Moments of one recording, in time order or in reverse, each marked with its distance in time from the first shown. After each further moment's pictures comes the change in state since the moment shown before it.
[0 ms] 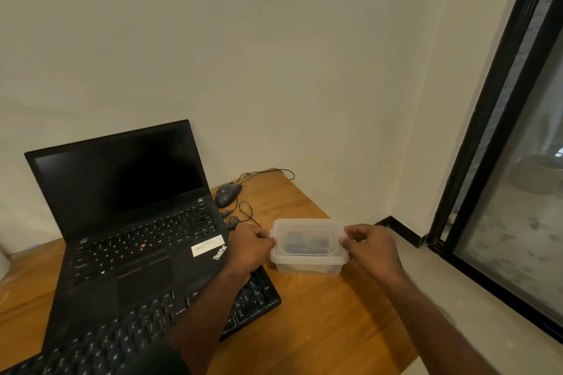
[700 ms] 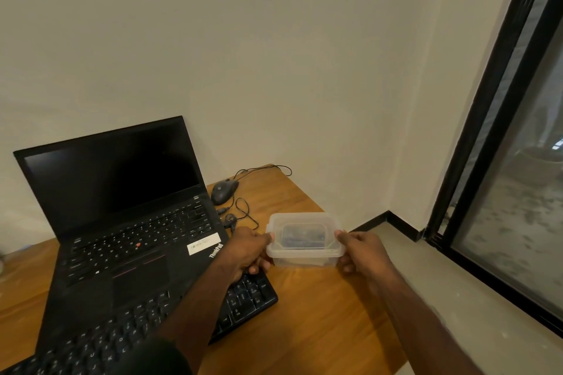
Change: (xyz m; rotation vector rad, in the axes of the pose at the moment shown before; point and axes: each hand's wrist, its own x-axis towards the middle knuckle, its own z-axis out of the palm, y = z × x) left_hand 0.009 -0.003 -0.004 -0.150 -0.297 -0.265; right_hand 0.004 0.017 0.016 0.288 -0.129 0.270
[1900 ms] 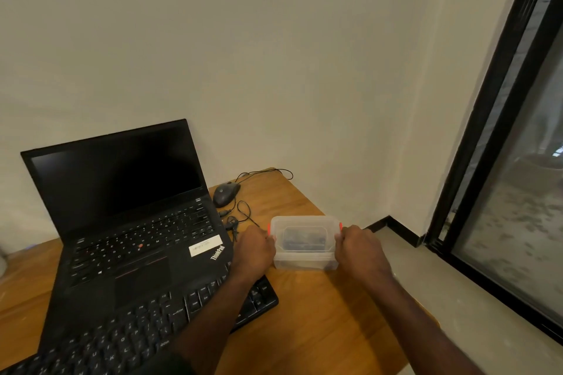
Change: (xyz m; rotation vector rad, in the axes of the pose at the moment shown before) left_hand 0.003 -0.007 0.019 0.481 0.371 0.266; right_hand -0.008 -0.025 0.008 -0.935 0.123 -0.344
